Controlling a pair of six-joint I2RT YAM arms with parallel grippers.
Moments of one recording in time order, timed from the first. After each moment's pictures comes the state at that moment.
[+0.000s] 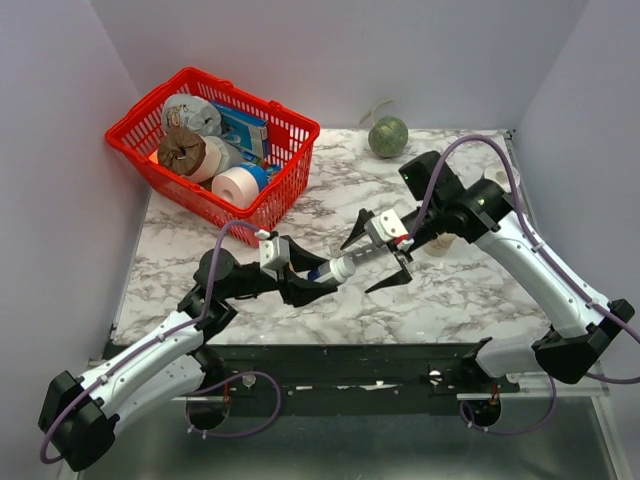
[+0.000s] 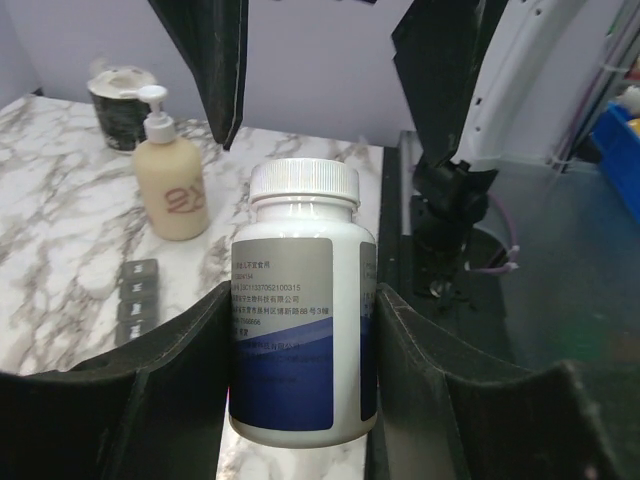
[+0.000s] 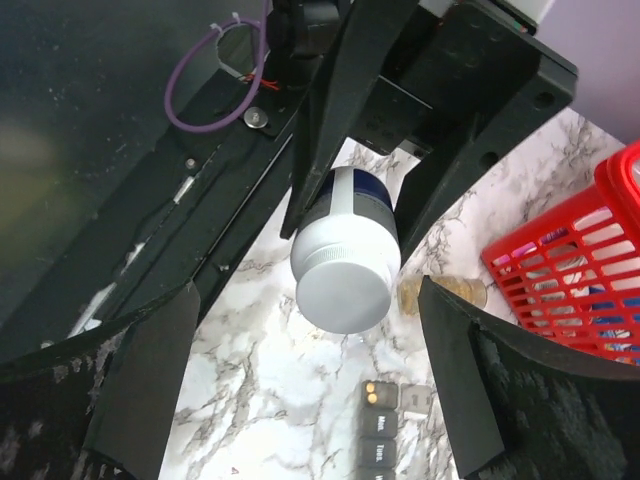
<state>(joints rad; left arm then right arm) -0.70 0.77 0.46 0.48 0.72 -0.19 0.68 1.37 1.58 -1.18 -1.08 -1.20</state>
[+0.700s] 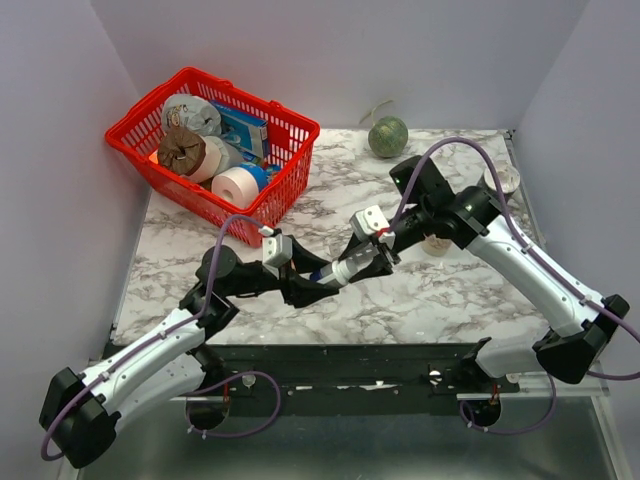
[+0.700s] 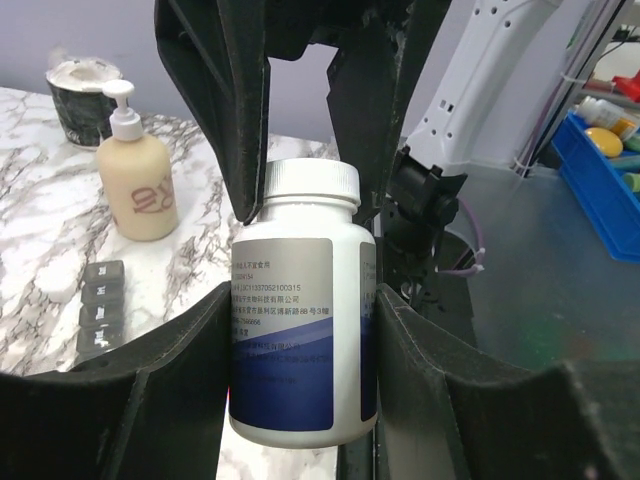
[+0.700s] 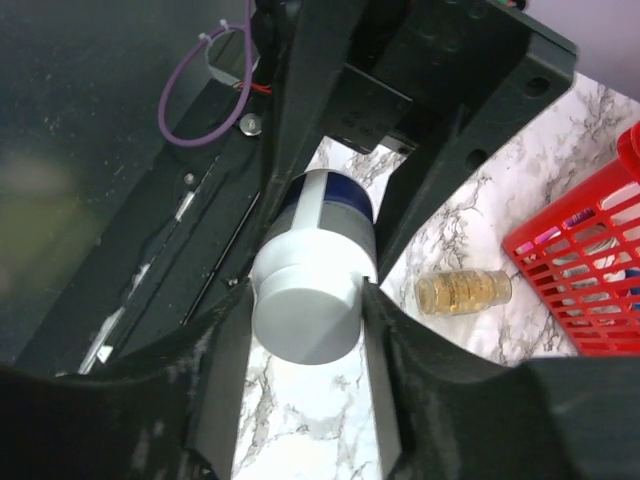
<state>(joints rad) -0.70 0.80 0.48 0.51 0.77 -0.27 0.73 1.36 1.50 -1.02 -1.04 -1.02</state>
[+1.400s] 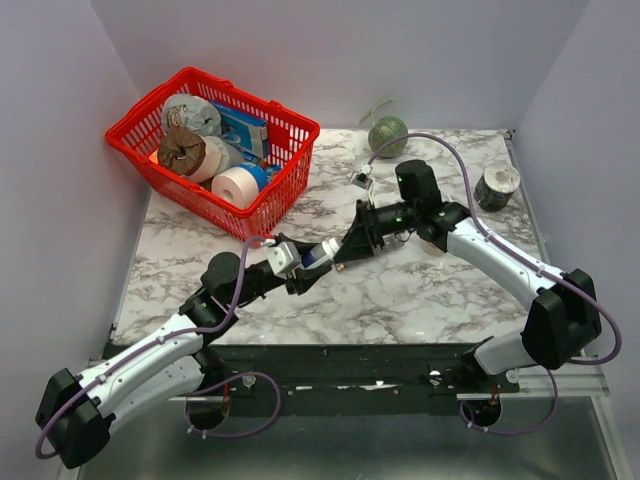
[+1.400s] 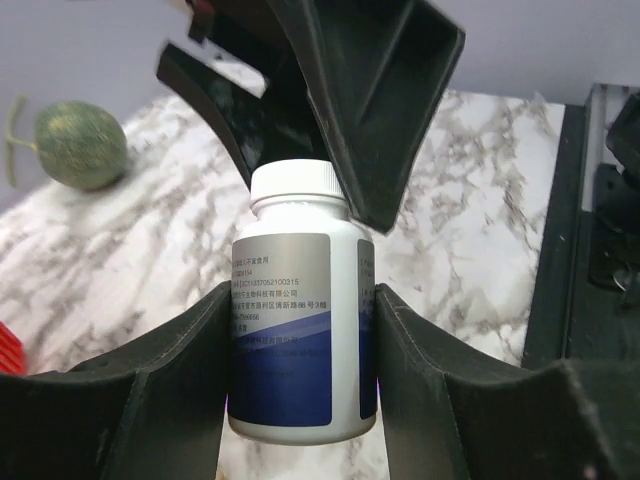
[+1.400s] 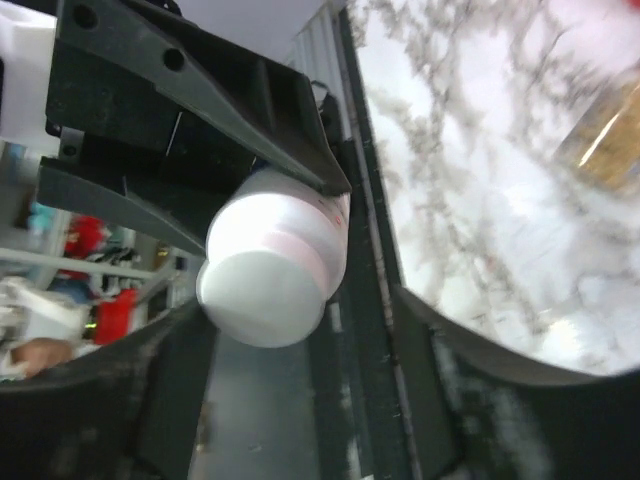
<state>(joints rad) -0.76 0.76 0.43 0.38 0.38 0.09 0.56 1.44 1.12 -0.23 -1.09 0.32</state>
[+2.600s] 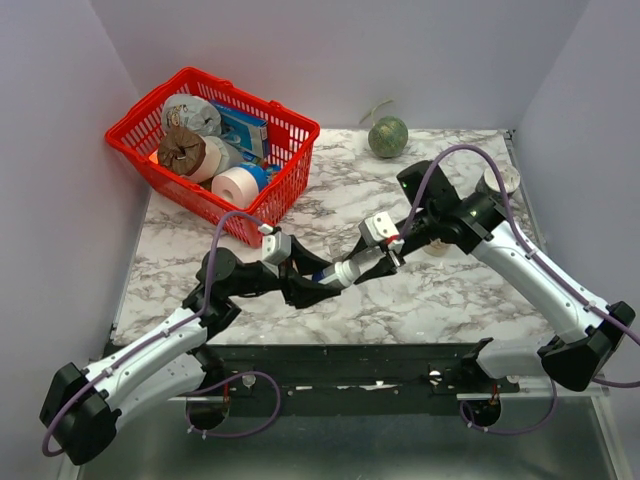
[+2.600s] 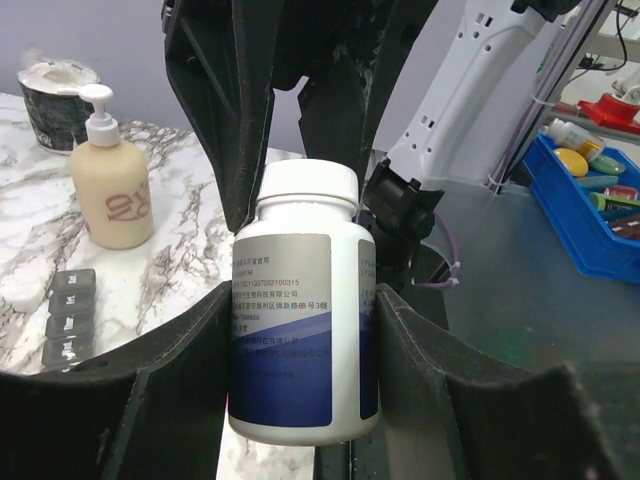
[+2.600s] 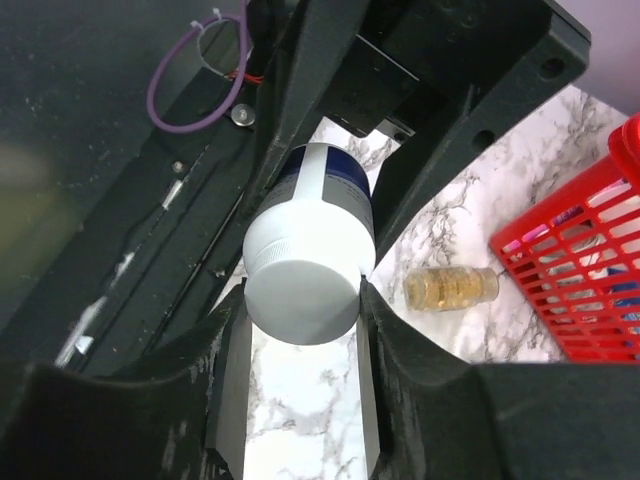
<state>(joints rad) -0.71 0.83 0.47 0.59 0.77 -0.35 0.70 1.31 1.41 -0.98 -1.06 -1.08</state>
